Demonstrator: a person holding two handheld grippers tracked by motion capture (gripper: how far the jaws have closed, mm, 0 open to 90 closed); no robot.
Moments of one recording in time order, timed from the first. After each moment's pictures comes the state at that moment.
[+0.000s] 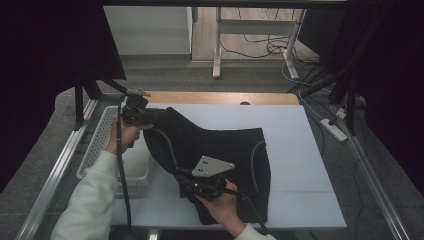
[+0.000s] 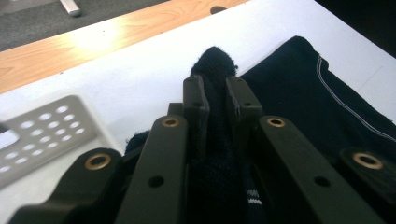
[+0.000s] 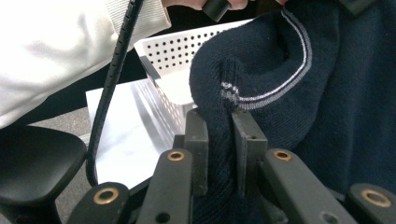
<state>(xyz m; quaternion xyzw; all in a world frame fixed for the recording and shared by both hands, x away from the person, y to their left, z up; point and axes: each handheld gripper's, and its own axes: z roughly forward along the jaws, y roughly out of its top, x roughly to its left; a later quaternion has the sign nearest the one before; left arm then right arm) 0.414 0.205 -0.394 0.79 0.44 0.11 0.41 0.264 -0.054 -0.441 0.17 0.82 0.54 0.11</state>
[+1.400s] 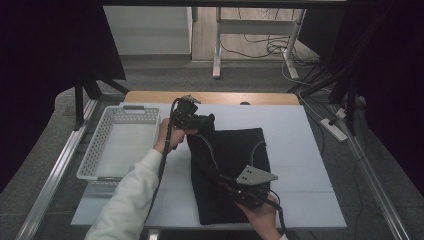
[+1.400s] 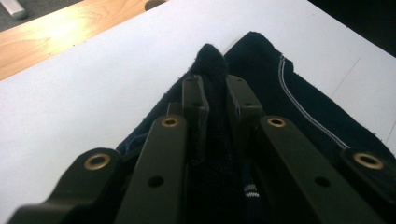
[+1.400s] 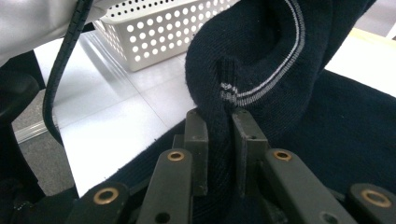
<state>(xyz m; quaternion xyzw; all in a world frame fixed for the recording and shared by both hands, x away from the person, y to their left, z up) 0.439 0.085 -0.416 0.82 0.39 0.08 0.40 0.259 -0.155 -0.465 0.25 0.83 0.49 0.15</state>
